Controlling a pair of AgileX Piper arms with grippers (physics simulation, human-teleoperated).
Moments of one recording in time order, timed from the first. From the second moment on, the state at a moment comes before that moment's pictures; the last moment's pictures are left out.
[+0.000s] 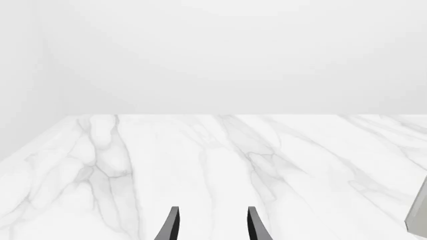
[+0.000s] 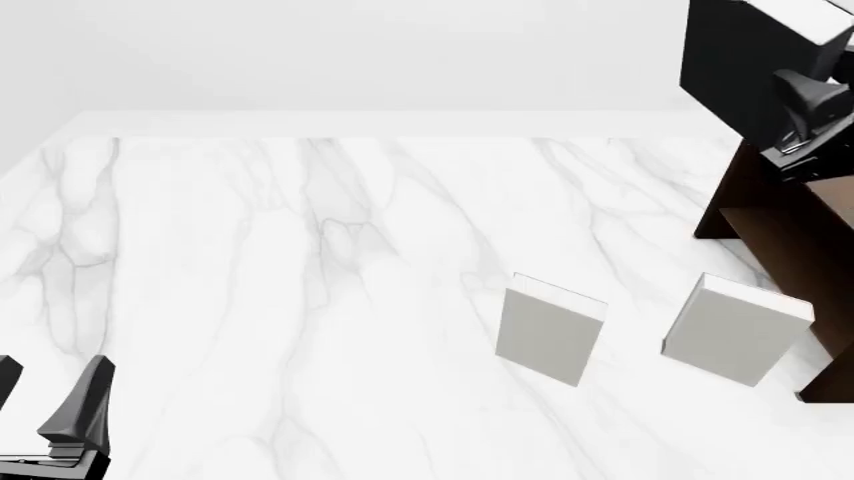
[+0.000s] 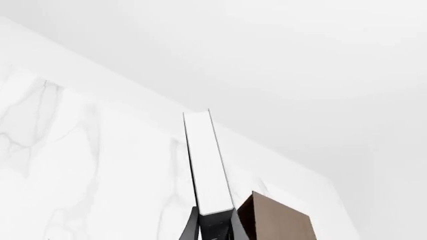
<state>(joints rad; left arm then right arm) 0.00 0.00 0.00 0.00 0.00 0.07 0.86 -0.93 0.18 -0.48</state>
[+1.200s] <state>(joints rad) 0.00 0.00 0.00 0.00 0.00 -0.22 0.83 -0.94 0.21 -0.65</state>
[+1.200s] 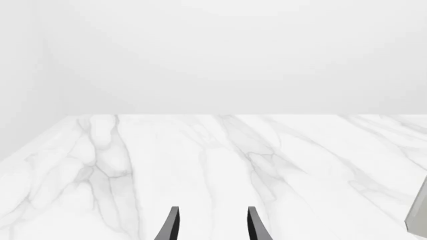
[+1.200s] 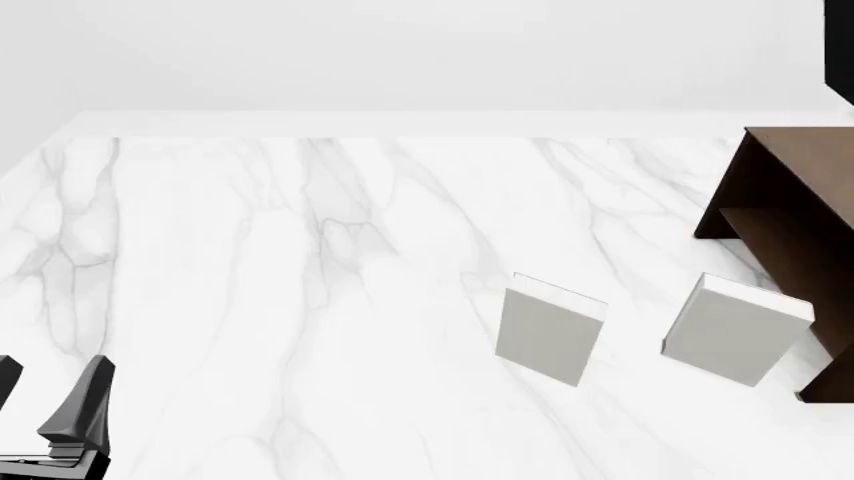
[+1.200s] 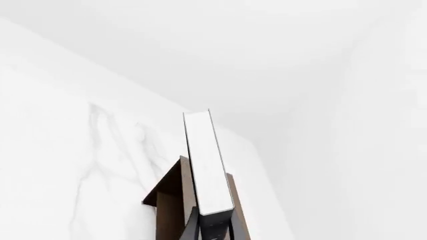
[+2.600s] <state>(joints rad) 0.00 0.00 0.00 0.00 0.00 -0.43 1.18 -0.95 -0.08 -0.77</state>
